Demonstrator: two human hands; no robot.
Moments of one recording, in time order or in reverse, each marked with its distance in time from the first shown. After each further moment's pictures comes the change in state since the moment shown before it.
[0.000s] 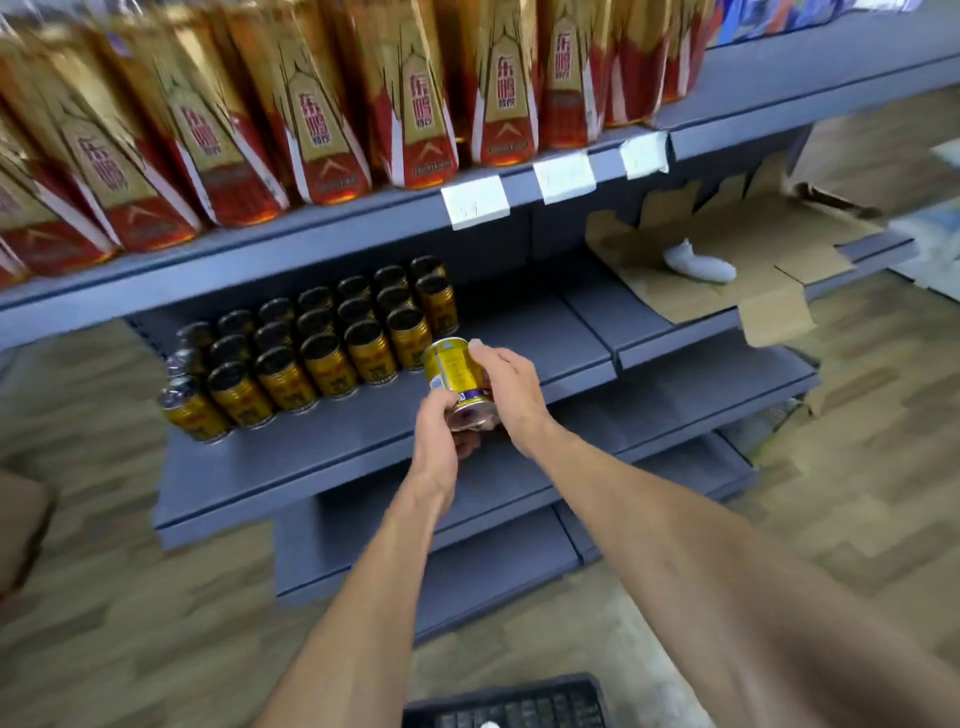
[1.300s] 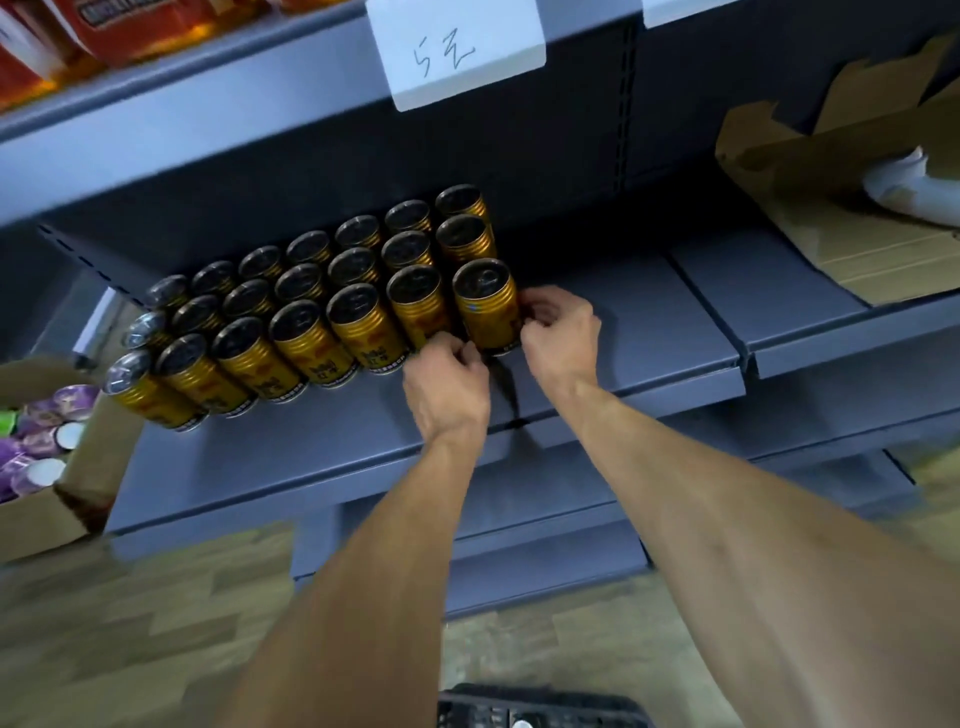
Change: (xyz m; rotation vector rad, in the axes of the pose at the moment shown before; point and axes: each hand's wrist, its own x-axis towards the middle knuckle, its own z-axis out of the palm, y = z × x) left_hand 0.189 -0.040 0.017 1.034 0.678 0.351; right_hand 0.178 0.051 0.008 -0.161 0.115 -0.309
